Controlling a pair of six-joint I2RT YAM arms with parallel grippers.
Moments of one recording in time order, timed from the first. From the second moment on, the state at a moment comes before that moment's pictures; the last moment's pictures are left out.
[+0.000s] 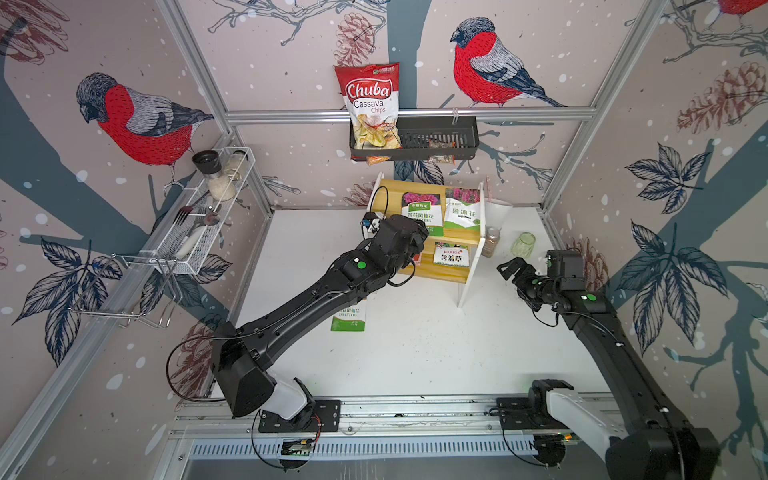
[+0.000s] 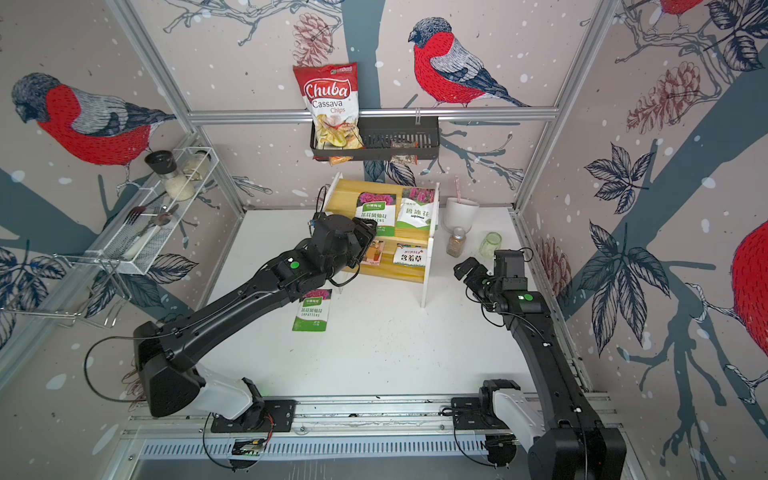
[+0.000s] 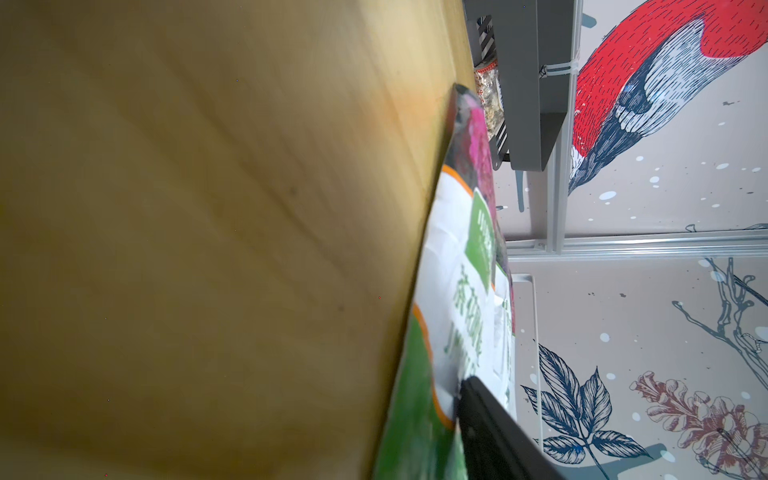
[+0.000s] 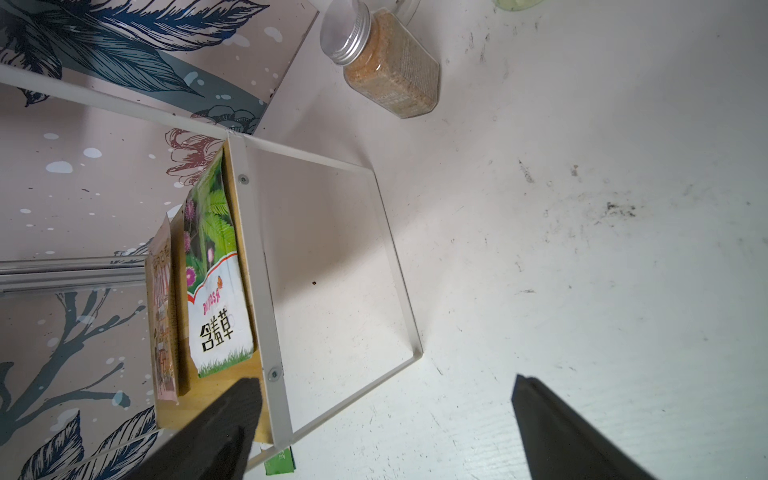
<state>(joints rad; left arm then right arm) -0.83 1.48 1.43 -0.38 -0.31 -1.44 0.06 0.99 0.82 -0.62 -0.27 0.77</state>
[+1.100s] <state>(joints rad) -0.82 1.44 1.39 -0.34 -0.25 -1.43 0.08 0.99 0.81 -0.59 -0.27 0.79</state>
